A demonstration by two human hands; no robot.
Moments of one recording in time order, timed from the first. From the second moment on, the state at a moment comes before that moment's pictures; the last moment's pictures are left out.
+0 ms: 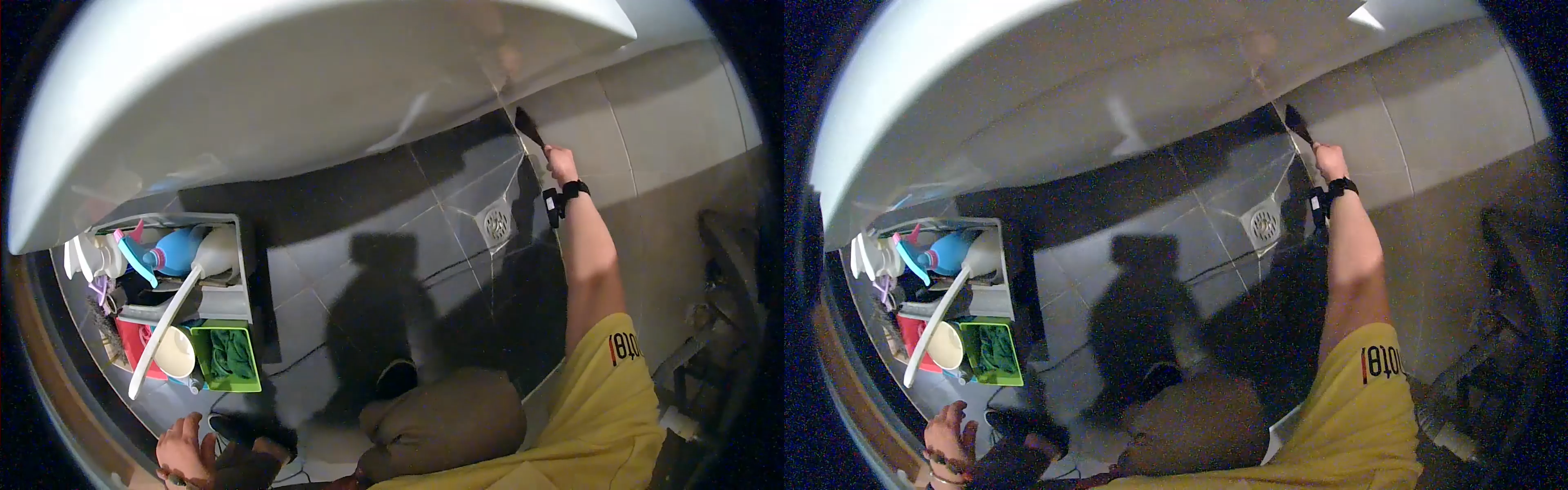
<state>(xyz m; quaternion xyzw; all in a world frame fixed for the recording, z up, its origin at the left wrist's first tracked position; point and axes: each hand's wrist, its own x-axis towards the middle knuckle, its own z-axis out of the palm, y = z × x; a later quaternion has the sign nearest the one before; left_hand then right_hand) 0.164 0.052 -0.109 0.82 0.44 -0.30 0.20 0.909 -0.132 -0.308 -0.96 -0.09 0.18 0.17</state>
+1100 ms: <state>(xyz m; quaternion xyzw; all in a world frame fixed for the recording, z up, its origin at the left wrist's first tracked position) 0.149 0.049 -0.110 0.81 0.46 -0.30 0.20 0.936 -0.128 -0.300 -0.73 -0.65 -0.07 -0.22</state>
